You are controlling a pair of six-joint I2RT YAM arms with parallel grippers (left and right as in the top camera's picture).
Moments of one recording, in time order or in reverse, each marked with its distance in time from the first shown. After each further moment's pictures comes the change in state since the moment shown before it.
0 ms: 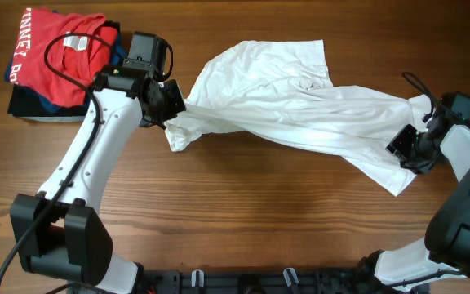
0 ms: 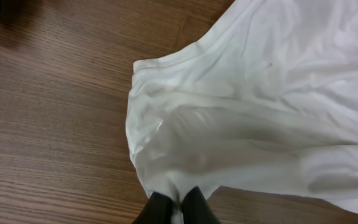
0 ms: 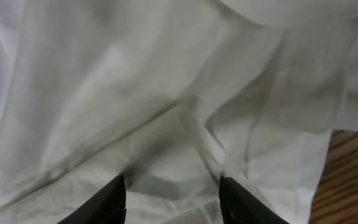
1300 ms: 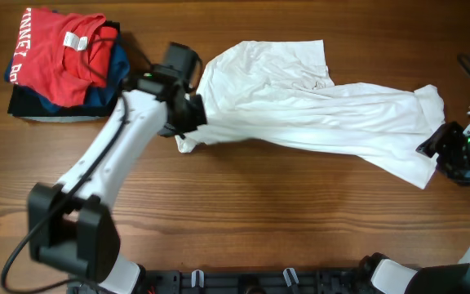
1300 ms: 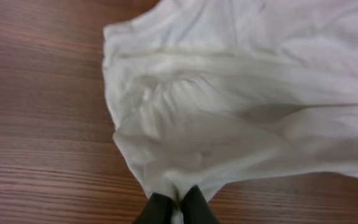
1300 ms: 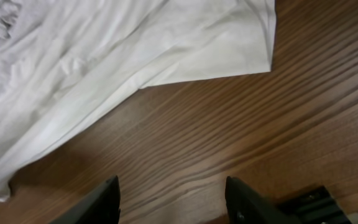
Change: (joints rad) left arm -0.111 0.023 0.000 -0.054 0.026 -0.007; right arm -0.108 -0.337 0.359 -0.720 -0.095 -0.148
